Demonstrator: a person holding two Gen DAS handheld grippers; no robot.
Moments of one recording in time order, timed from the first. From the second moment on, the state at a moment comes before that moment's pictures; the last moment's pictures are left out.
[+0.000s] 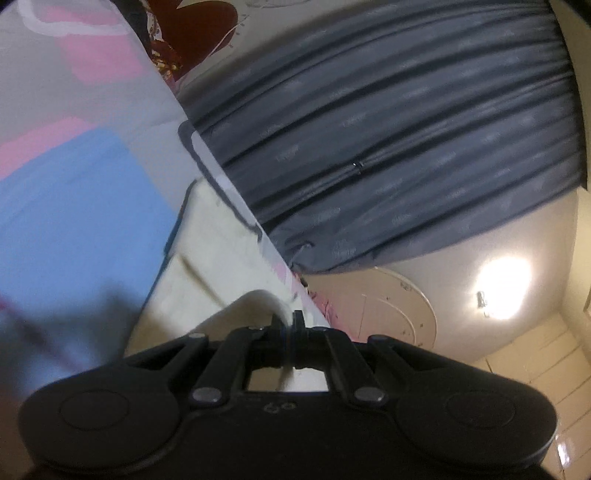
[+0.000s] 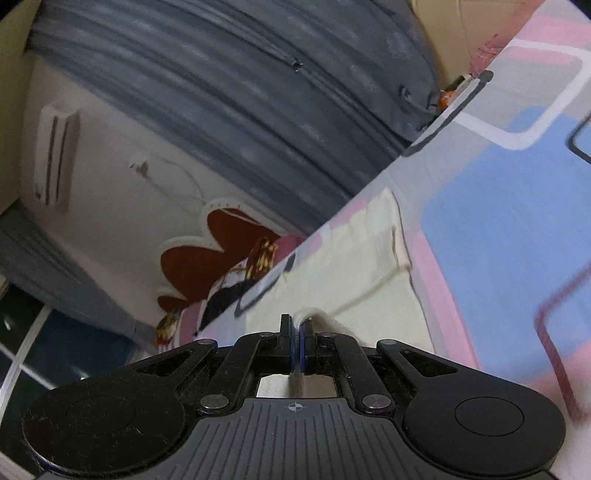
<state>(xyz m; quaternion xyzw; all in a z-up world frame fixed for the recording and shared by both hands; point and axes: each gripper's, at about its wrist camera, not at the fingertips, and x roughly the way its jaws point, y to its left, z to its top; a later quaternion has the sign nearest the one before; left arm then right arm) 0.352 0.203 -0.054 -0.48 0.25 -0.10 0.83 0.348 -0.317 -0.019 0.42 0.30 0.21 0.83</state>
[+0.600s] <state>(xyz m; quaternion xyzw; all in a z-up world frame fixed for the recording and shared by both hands) 0.508 0.245 -0.103 -0.47 0.28 -0.05 0.83 0.546 -0.322 -0.103 0.42 0.33 0.14 0.83</state>
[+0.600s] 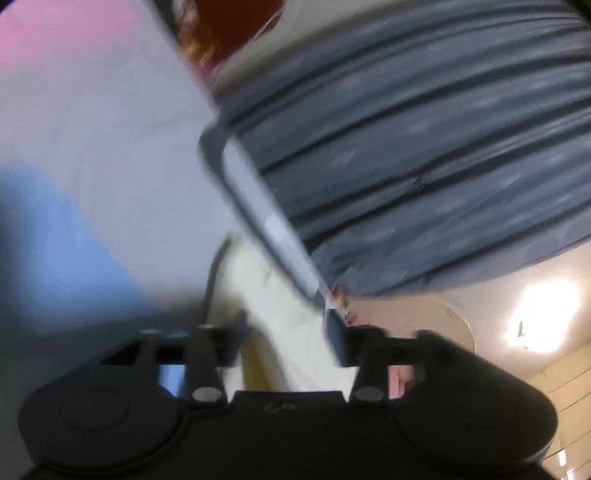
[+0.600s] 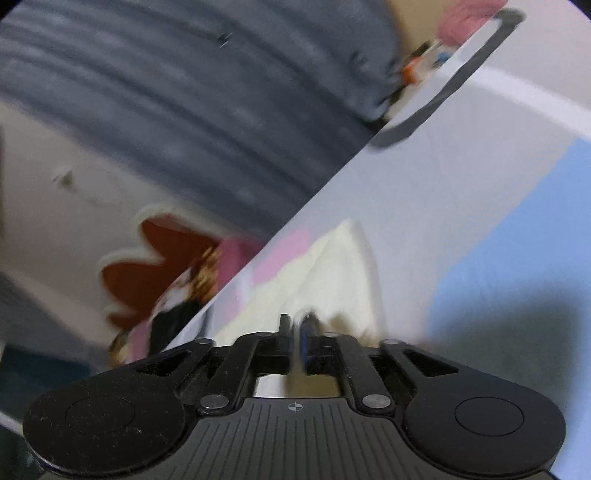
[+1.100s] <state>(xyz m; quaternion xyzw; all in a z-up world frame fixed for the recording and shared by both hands) 0.480 0.180 -0.080 0.01 0.37 -0.14 0.92 0.491 -0.292 -0.094 0.04 0.31 0.24 0.92</state>
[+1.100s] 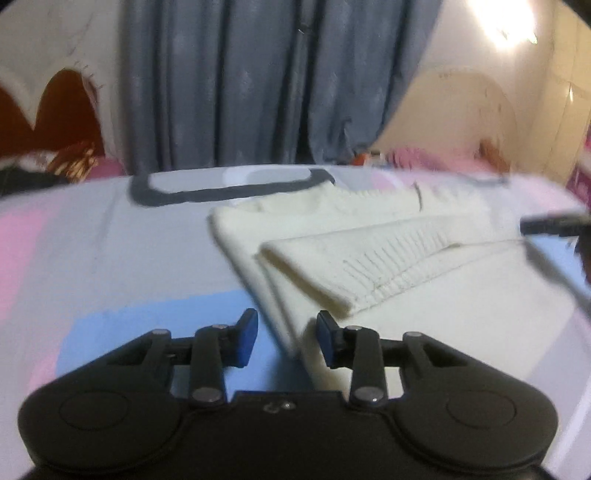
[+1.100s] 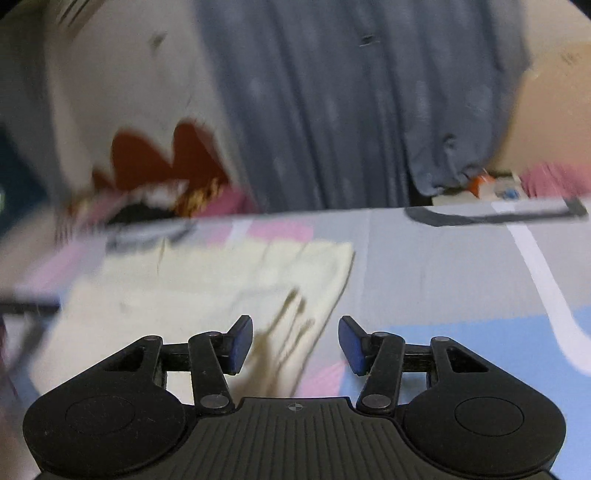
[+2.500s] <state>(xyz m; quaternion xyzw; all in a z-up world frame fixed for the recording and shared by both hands) 0.560 0.164 -0.094 -0.04 0.36 -0.14 0.92 0.509 -0.237 -0.125 -0.11 0.29 0.33 0.89</state>
